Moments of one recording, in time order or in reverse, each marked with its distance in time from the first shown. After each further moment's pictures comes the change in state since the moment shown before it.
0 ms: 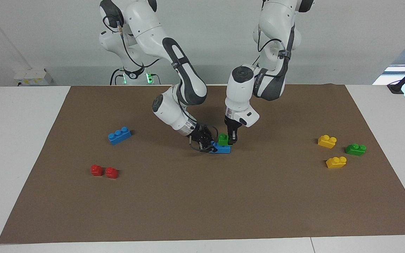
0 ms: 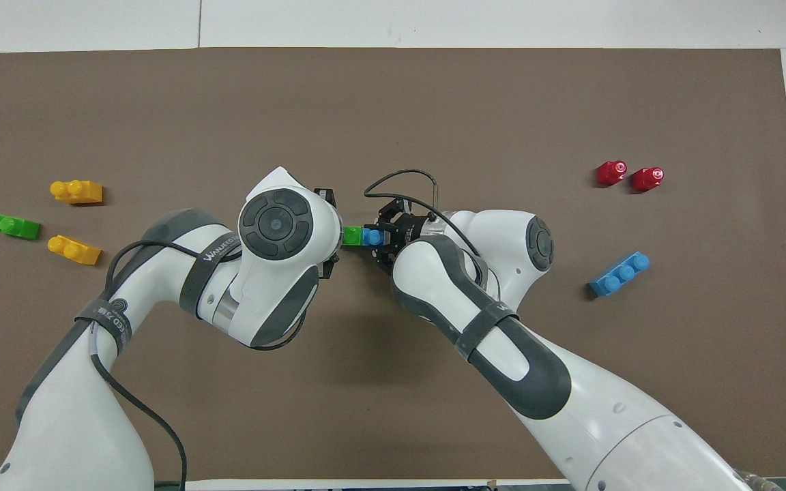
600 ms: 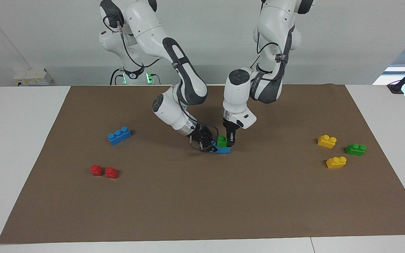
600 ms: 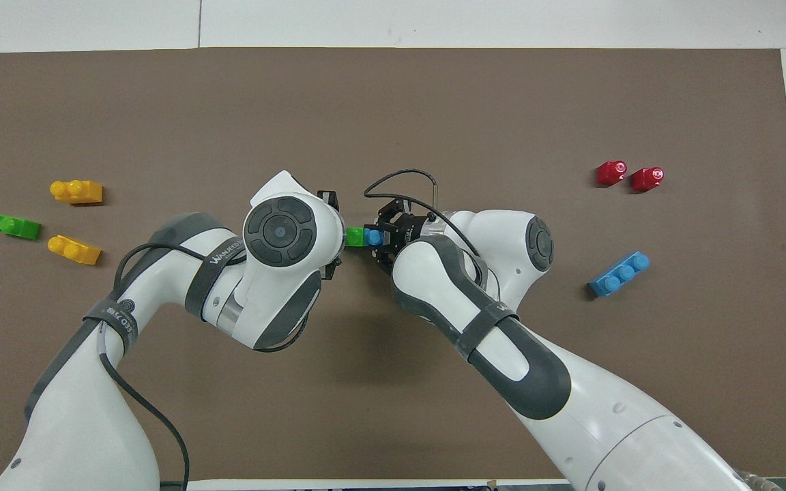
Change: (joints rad) left arm -0.002 0.021 -0.010 -0.015 0.062 0.040 -0.011; right arm 0.001 0.000 0.001 0.000 0.000 0.000 -0.002
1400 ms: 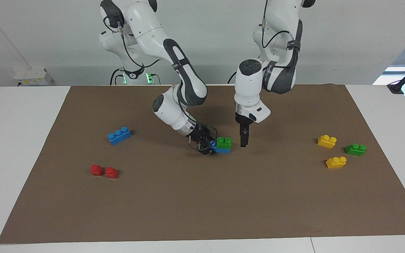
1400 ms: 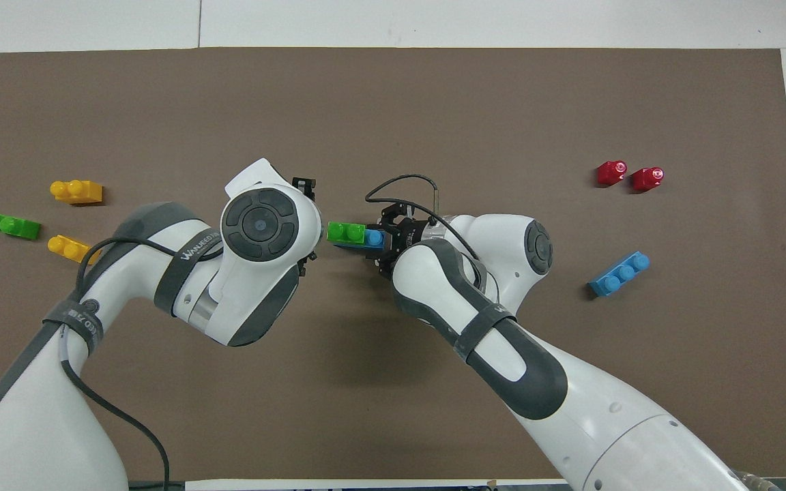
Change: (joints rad) left arm 0.080 -0.126 0.010 0.011 0.045 -0.146 0.150; right arm 0.003 0.002 0.000 -0.023 0.000 0.019 0.000
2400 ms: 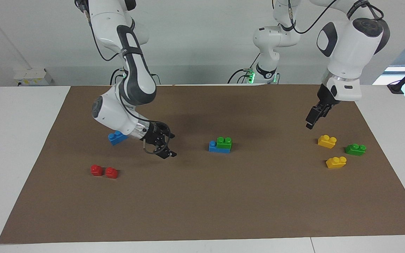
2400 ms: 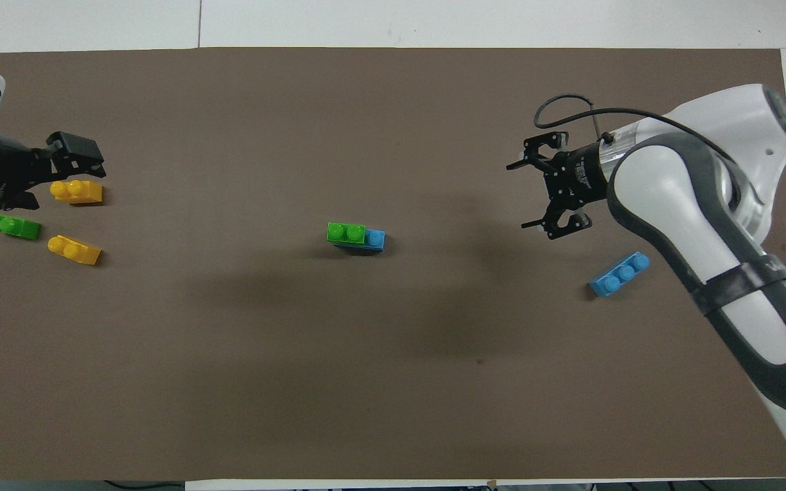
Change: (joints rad) left arm 0.409 -0.140 0.026 0.237 -0.176 -0.389 1.557; right arm -0.461 -0.200 -0.025 0.145 -0.568 -0.673 -0.023
